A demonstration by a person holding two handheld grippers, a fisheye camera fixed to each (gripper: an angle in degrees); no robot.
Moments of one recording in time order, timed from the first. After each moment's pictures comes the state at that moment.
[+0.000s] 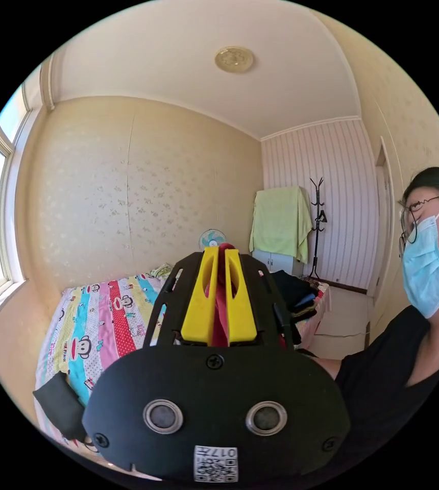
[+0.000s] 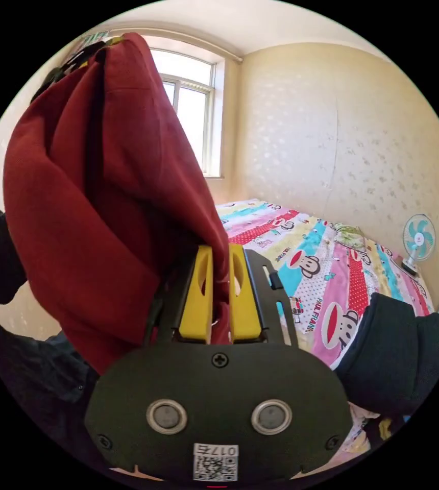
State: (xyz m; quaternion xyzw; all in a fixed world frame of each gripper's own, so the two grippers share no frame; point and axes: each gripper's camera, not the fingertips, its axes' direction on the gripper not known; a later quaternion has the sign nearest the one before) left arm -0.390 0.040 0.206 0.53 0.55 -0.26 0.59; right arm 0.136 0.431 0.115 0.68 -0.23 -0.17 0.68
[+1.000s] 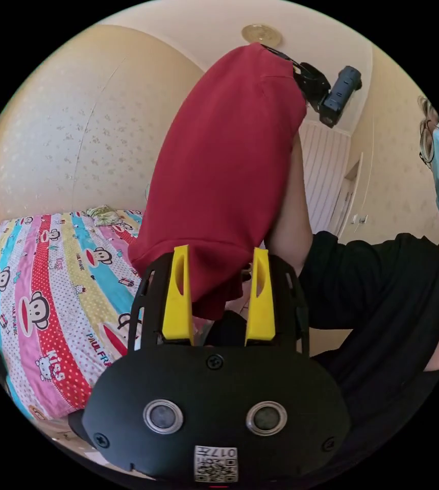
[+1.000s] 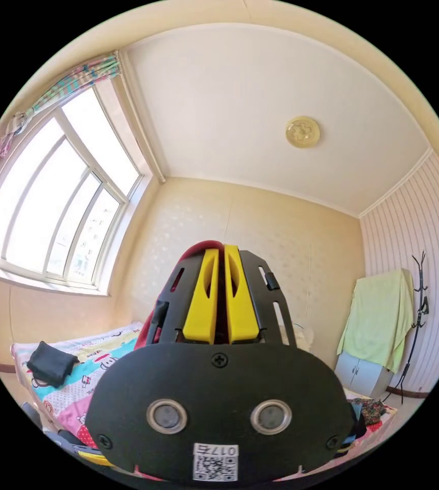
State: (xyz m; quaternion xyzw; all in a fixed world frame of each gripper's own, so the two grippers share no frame) left arm -0.232 0.101 0.158 0.46 0.71 -0.18 0.50; right arm 0.229 0.786 -0.186 0.88 0.00 0.14 0.46
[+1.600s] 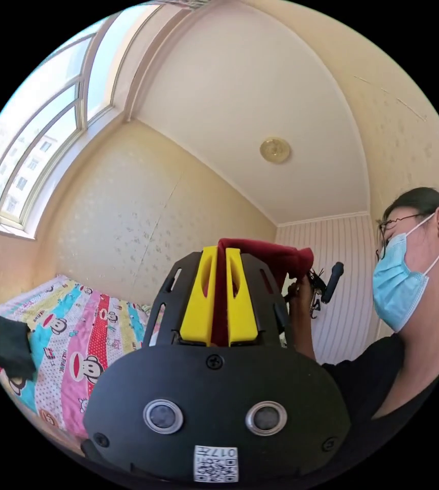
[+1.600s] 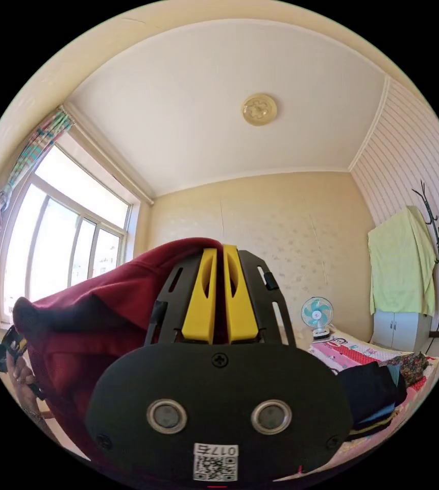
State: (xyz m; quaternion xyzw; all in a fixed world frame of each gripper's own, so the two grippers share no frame) left arm -0.448 0.257 0.230 0.57 0.53 -0.48 0.41; right arm 0.334 0.751 -0.102 0.88 -0.15 0.17 0.42
